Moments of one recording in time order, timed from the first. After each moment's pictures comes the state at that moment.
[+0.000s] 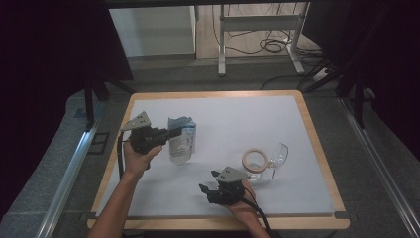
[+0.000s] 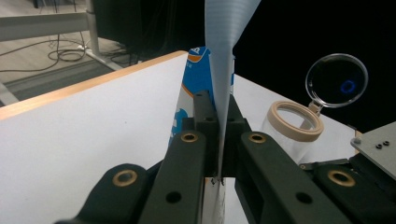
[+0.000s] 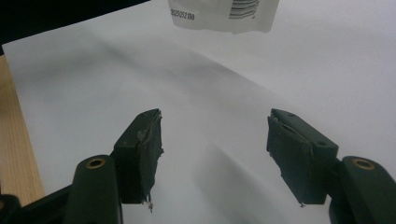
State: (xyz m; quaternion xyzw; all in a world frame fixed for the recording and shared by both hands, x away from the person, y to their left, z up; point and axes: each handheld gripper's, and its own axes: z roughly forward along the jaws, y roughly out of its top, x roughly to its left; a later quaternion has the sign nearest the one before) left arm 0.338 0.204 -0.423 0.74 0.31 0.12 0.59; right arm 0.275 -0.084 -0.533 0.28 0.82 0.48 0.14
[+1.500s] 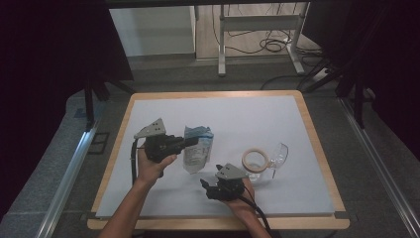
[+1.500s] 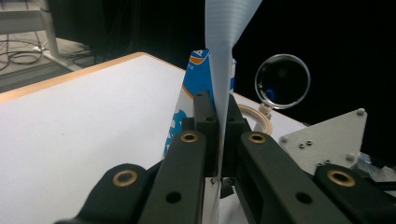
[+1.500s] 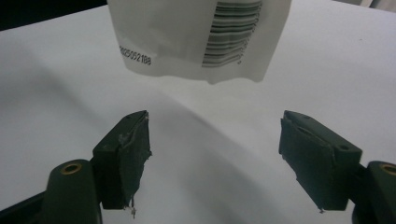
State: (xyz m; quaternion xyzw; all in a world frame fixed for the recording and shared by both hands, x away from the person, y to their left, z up) left arm 0.318 0.159 -0.419 0.74 0.27 0.08 0.61; right arm 0.283 -0.080 -0.535 0.31 0.81 0.46 0.19
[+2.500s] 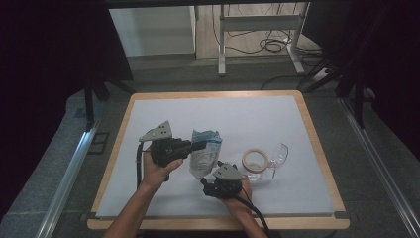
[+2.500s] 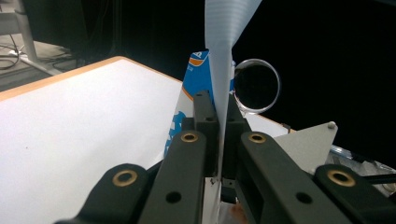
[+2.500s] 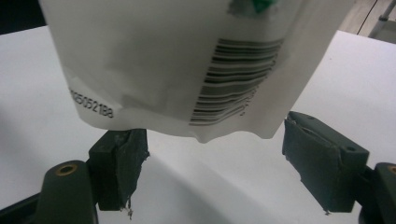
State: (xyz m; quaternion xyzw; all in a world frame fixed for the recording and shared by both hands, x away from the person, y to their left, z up) left arm 0.307 0.144 -0.411 0.74 0.25 0.06 0.62; right arm 0.282 -0.071 -0.535 0.31 0.79 0.47 0.24
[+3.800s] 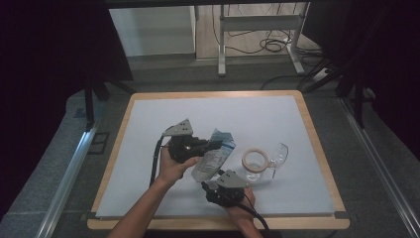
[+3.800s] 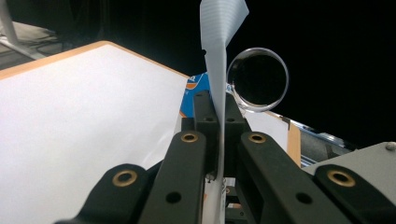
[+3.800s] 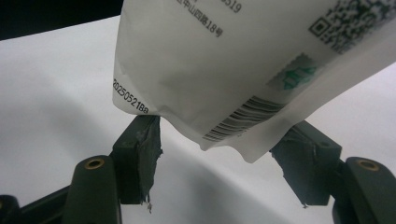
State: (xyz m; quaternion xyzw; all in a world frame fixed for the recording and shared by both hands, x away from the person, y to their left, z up) left arm 0.327 0.101 -0.417 0.76 0.25 0.03 0.59; right arm 0.262 -0.080 -0.535 0.31 0.79 0.49 0.23
